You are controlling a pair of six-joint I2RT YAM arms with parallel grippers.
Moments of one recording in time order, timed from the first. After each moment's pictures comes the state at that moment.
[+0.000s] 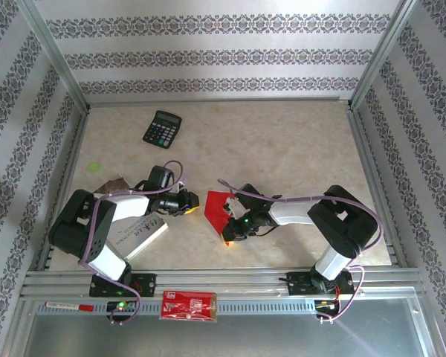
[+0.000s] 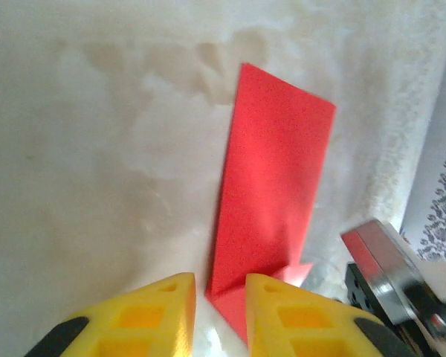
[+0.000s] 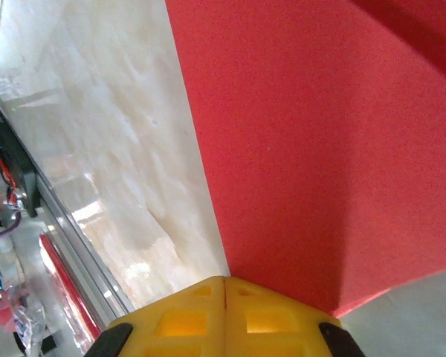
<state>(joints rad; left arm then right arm) -0.34 1.56 0.60 0.03 0.66 -0.76 0.76 1.65 0.65 -0.15 -0.69 0.57</state>
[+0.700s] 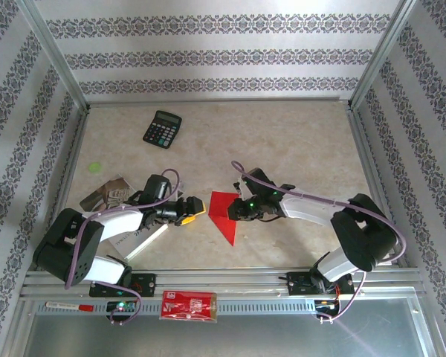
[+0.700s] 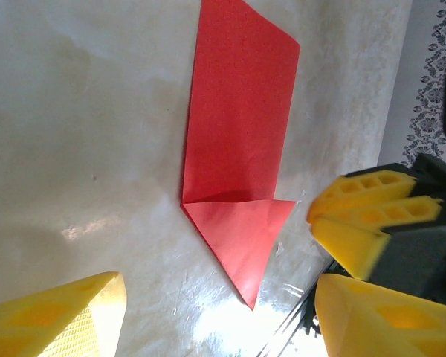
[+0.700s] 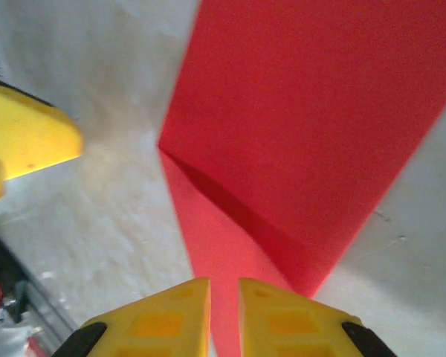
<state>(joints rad) -0.41 1.41 0.47 0.10 0.69 -0.86 0.68 1.53 0.75 -0.28 -0.45 0.60</state>
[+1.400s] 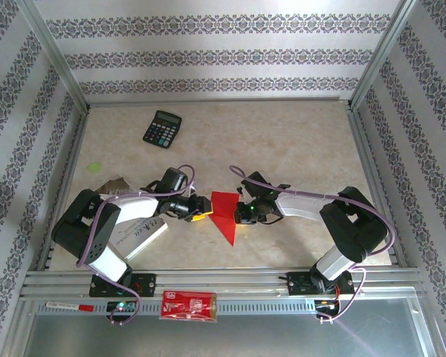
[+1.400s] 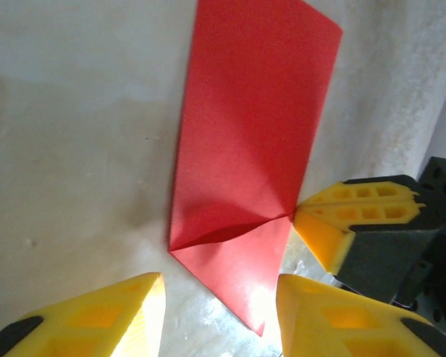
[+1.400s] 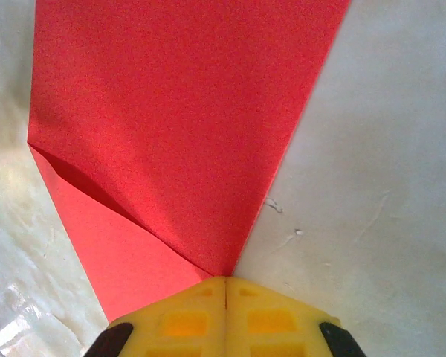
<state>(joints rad) -0.49 1.59 0.66 -0.06 0.64 -0.84 0.66 1.60 0.74 -0.32 -0.37 0.59</state>
